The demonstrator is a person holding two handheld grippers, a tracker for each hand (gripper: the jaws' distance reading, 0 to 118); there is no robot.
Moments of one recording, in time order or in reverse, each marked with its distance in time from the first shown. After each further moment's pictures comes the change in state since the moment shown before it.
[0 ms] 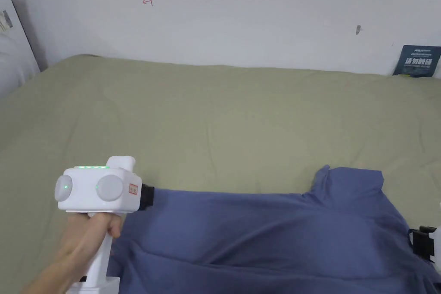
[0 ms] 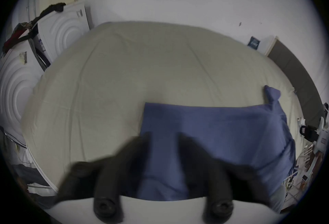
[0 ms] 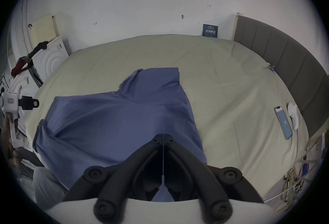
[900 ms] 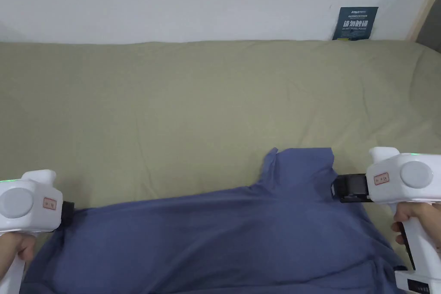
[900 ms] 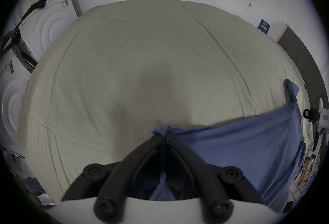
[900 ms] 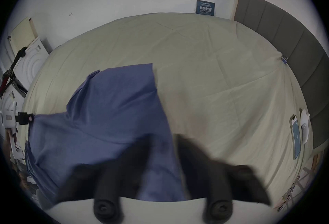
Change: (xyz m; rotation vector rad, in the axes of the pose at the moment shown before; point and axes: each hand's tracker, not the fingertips) left arm 0.005 0.039 -0.083 -0.101 0.000 -0.054; right arm 0.047 0.068 -0.122 -0.257 -0.039 -0.075
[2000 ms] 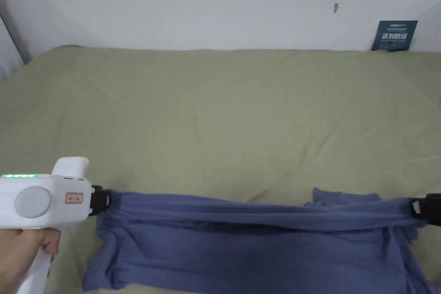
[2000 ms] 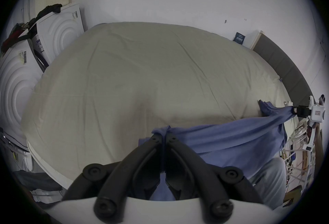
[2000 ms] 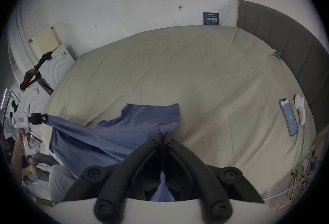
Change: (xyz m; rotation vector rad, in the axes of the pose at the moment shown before) left arm -0.049 -0.140 0.174 0.174 -0.123 -0.029; right arm 0.018 -0.152 0.173 0.202 0.174 0.013
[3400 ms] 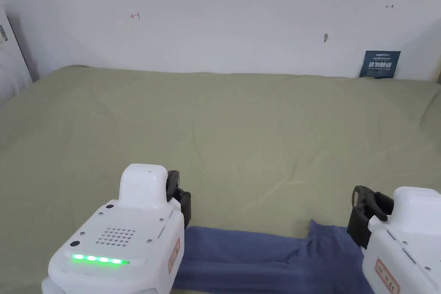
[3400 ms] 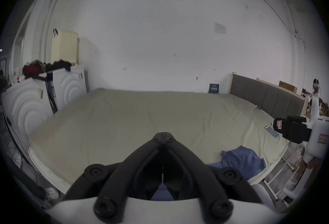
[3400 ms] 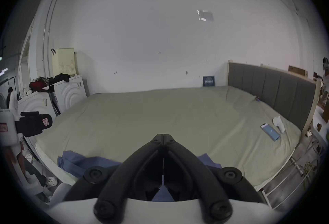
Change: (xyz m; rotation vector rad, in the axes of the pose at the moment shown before) left arm 0.173 -0.087 0.128 0.649 0.031 -0.090; right arm -0.185 -0.090 0.103 0.634 -0.102 0.116
